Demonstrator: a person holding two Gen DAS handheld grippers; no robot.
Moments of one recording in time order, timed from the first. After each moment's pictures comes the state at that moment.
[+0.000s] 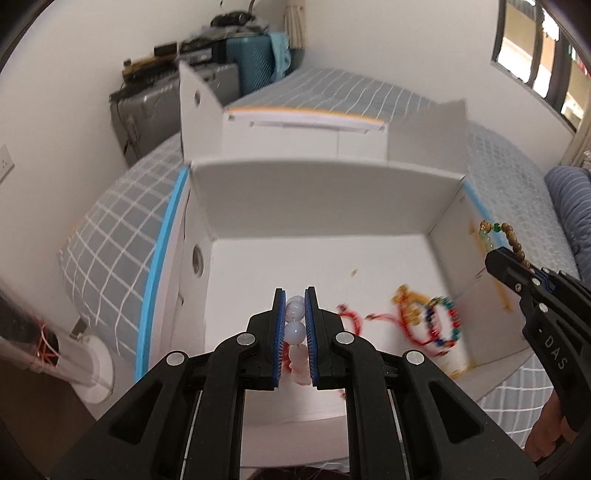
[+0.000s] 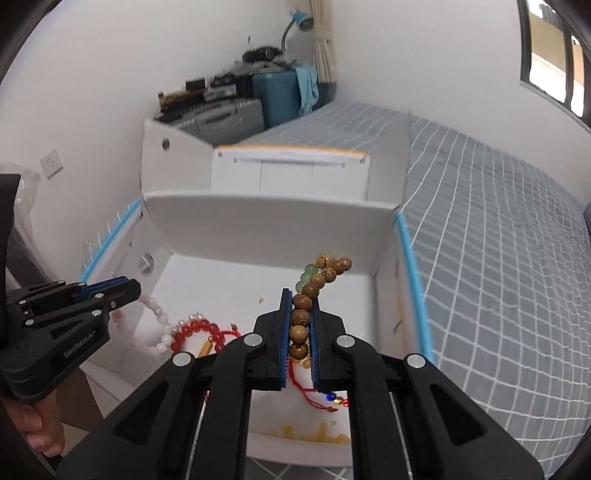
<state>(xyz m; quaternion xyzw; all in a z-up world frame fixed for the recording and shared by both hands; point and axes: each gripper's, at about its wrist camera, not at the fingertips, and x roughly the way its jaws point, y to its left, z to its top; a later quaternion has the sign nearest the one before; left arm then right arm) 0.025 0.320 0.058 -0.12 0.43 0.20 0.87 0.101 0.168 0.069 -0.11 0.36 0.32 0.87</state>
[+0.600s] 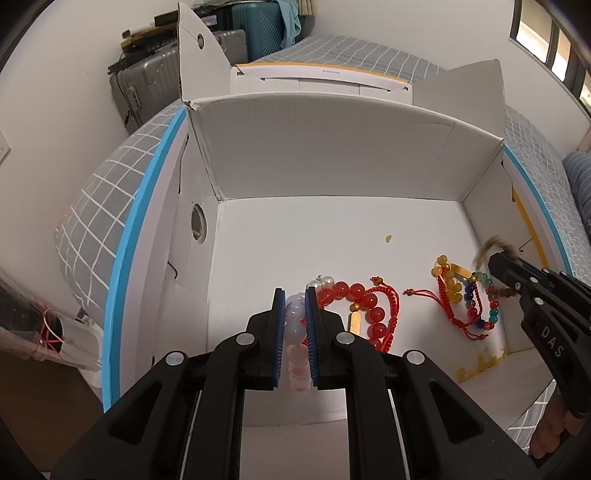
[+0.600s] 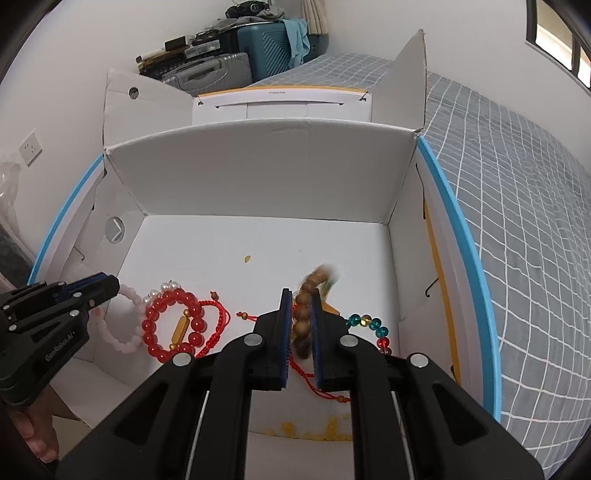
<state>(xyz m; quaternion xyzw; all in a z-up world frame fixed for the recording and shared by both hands) 0.035 0.334 0.019 -0.12 0.48 0.21 0.84 0.121 0.183 0.017 -0.12 0.43 0.30 0.84</state>
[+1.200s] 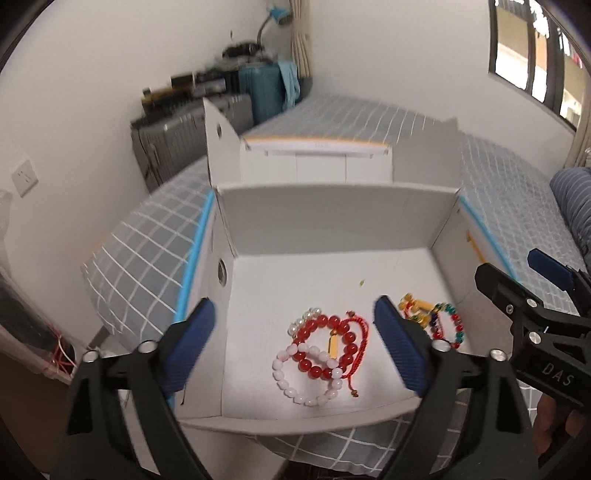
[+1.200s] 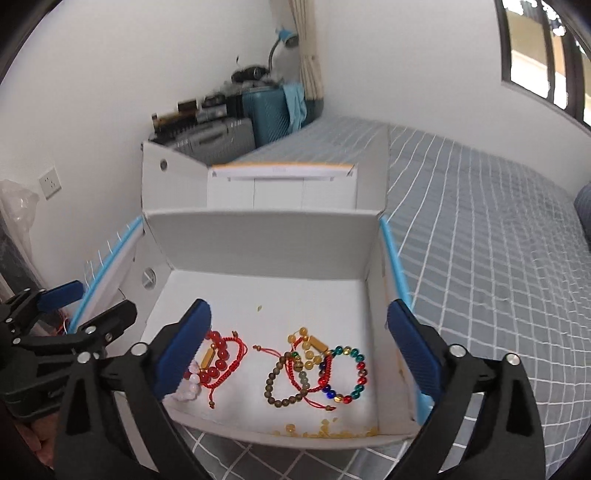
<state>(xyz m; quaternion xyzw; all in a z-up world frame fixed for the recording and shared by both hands) -0.011 0.301 0.083 -0.09 0.37 0.23 0.90 0.078 0.139 0.085 -0.08 0.32 0.31 0.89</state>
